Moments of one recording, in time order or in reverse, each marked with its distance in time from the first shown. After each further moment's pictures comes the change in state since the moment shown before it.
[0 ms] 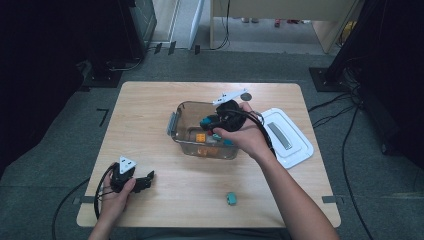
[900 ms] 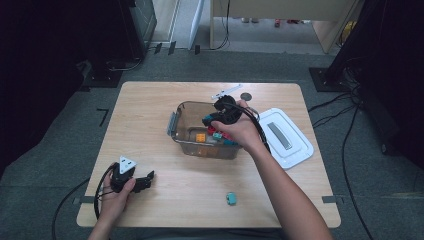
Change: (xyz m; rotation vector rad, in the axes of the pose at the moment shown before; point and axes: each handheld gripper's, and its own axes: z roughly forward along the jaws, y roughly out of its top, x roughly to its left) left arm 0.000 0.000 0.000 0.001 -0.002 -0.001; right arm -0.031 0.000 0.034 0.085 -0.058 0.109
